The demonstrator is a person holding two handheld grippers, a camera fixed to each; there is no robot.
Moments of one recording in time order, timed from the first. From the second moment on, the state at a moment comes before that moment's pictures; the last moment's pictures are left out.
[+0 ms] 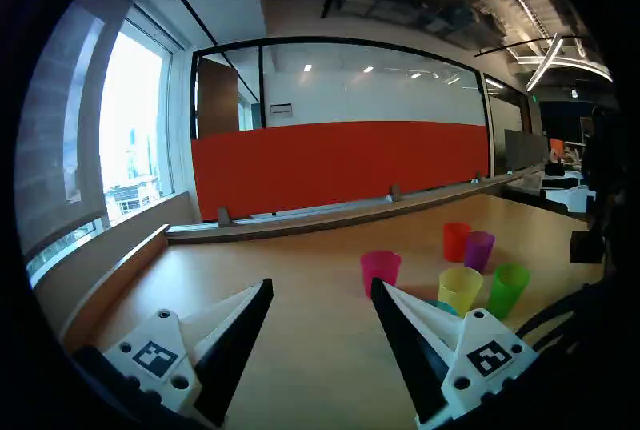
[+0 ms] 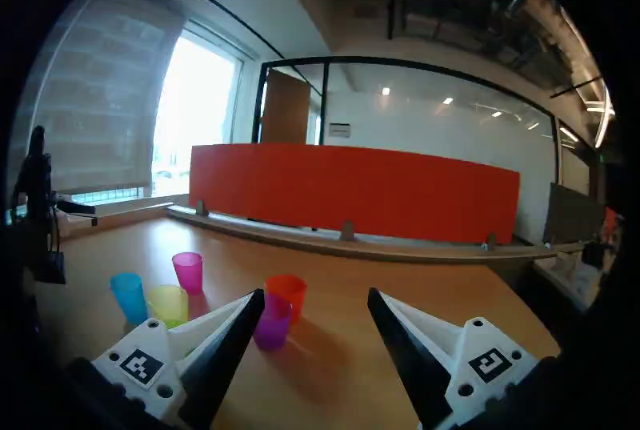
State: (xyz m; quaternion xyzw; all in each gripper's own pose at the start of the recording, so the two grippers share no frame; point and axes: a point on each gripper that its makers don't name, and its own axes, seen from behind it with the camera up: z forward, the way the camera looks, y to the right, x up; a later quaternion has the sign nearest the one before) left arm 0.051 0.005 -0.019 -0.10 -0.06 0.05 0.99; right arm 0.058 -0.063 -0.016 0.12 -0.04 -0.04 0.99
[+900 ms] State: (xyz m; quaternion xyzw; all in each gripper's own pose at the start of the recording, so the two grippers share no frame) left arm 0.079 -0.032 -0.016 -0.04 0.00 -0.01 1.00; right arm 0.115 -0.031 -0.017 0.05 0.02 -0.02 1.00
